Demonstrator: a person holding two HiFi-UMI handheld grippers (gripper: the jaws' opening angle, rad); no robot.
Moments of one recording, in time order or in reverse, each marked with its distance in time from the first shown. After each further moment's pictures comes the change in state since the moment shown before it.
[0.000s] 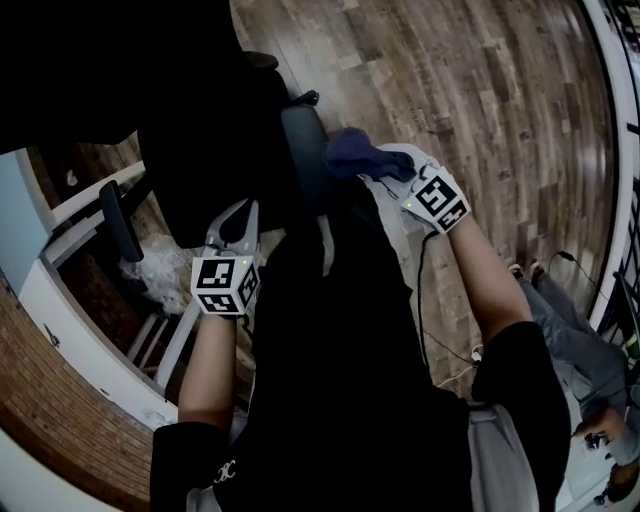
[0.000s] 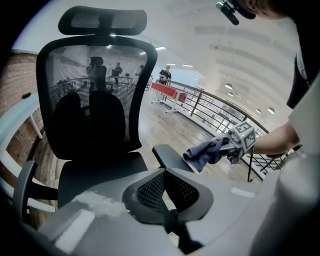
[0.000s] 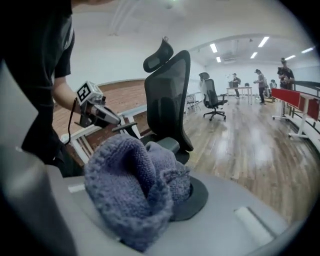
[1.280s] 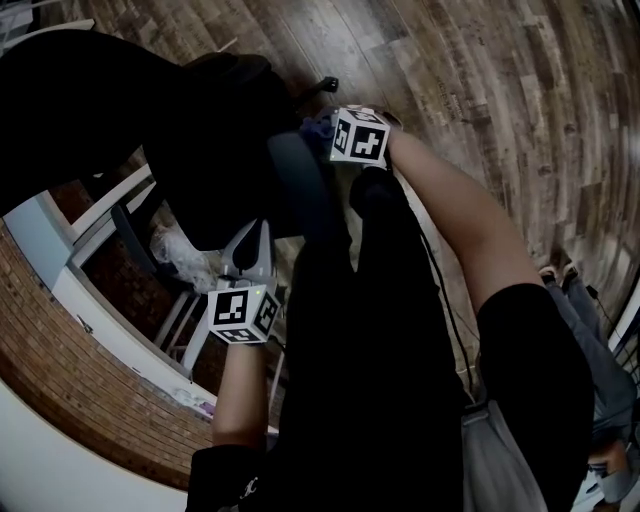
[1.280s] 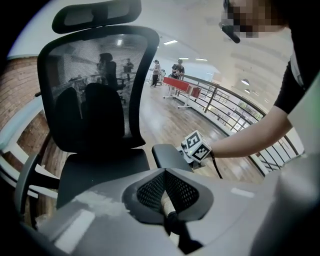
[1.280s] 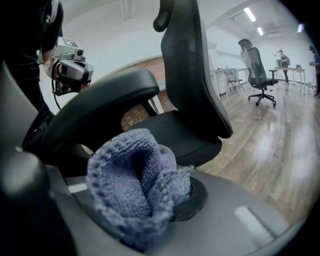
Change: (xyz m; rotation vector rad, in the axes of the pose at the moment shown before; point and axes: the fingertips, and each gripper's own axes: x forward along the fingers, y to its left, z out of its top) left arm 0.064 -0.022 0.011 -0.097 0.064 0.143; right arm 0.199 -0.055 -0.069 -0.185 0.230 0.437
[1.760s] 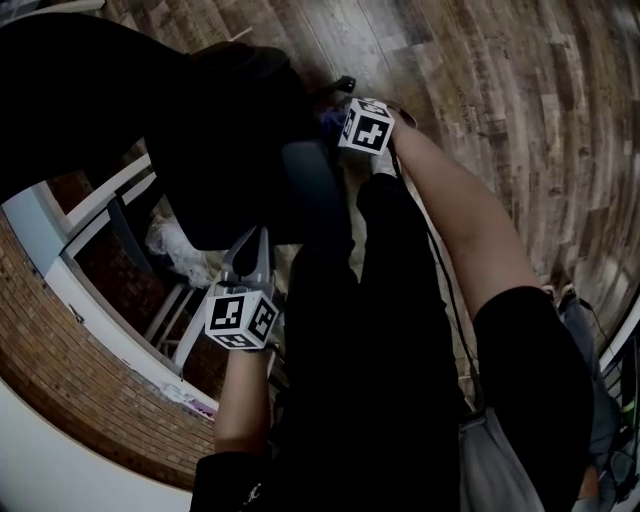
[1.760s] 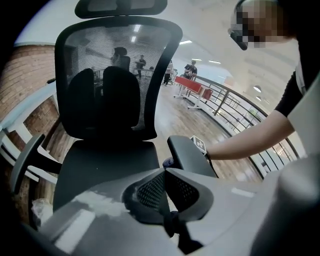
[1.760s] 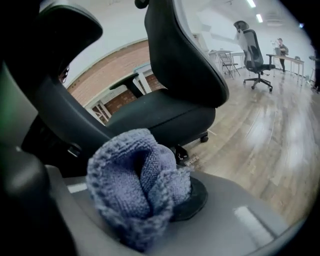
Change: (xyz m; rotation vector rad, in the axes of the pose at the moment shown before) left arm 0.018 0.037 -0.029 -0.116 0.002 0.053; right arm 0.057 -0.058 -0.058 0.069 0.157 -0.048
